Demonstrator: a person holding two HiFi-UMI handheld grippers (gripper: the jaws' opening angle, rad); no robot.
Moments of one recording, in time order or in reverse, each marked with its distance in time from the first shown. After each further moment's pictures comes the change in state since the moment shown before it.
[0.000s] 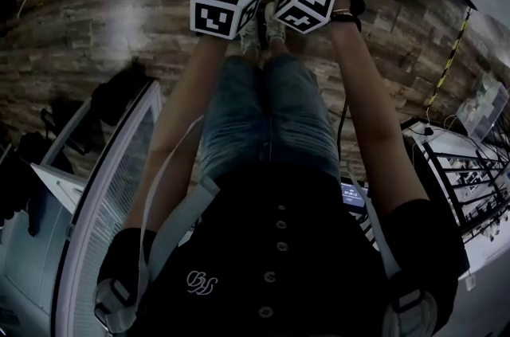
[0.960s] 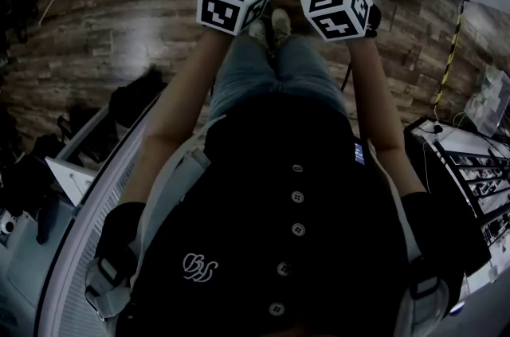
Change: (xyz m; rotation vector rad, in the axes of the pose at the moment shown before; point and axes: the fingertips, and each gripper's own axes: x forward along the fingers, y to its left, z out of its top) left arm -0.074 -0.088 0.087 0.135 -0.068 -0.113; right arm -0.176 -0.065 0.018 0.436 -0.177 -0.130
